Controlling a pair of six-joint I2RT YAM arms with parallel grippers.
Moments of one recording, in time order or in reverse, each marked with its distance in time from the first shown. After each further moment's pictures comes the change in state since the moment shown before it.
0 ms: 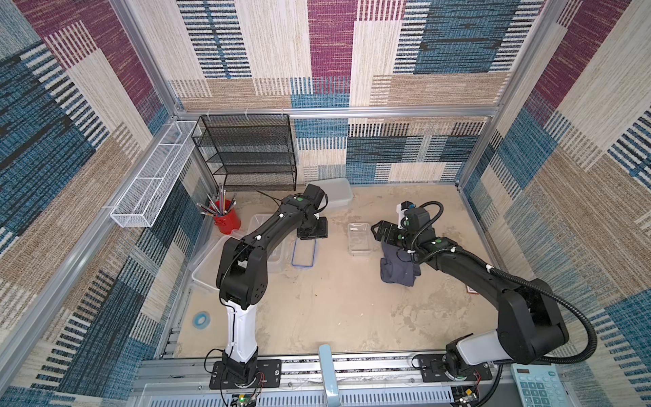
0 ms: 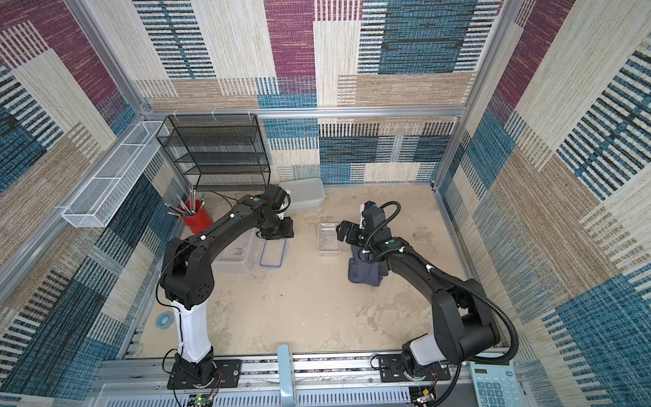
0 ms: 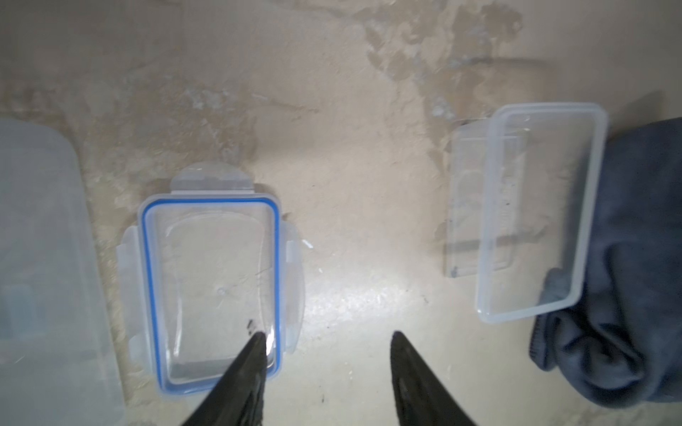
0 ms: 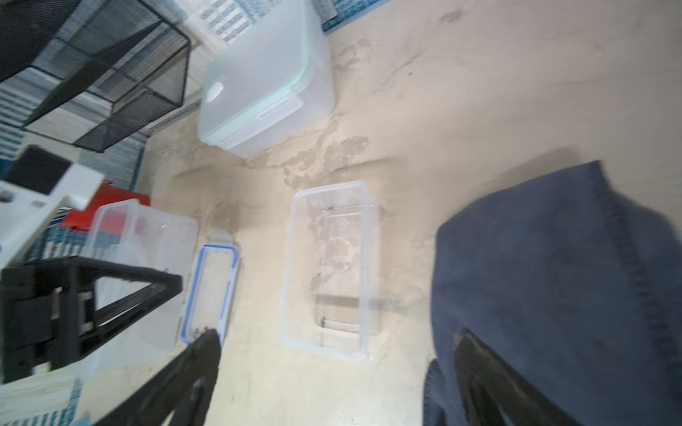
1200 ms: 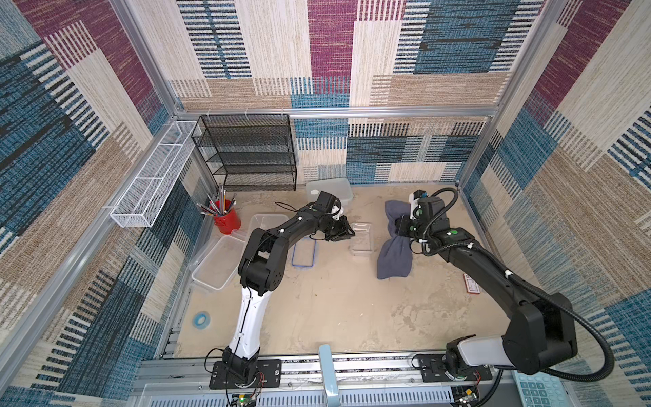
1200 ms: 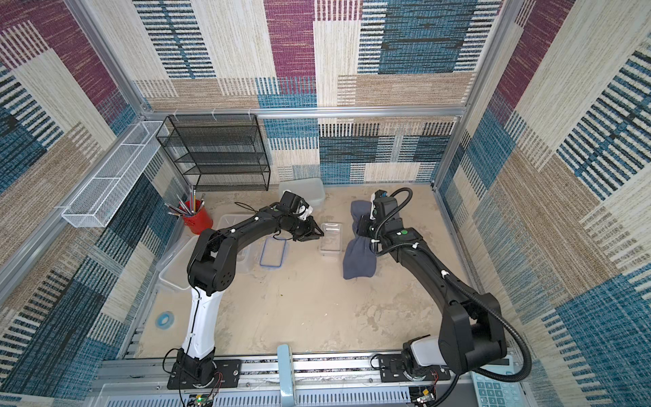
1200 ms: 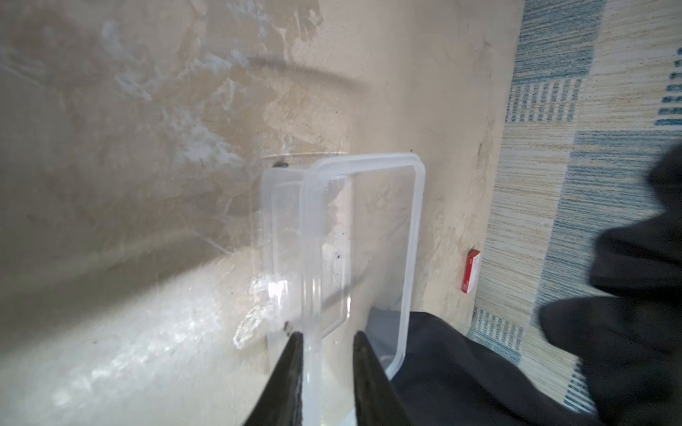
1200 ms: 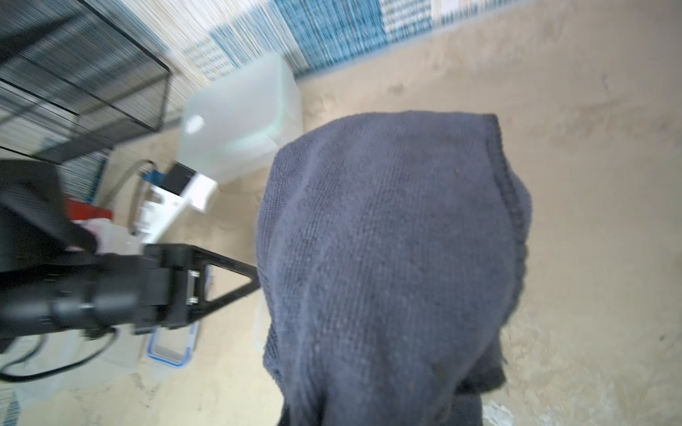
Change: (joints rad) left arm -0.036 0.235 0.020 0.423 0.455 -0.219; right arm -0.052 -0.086 0.145 -0.162 0.002 -0.129
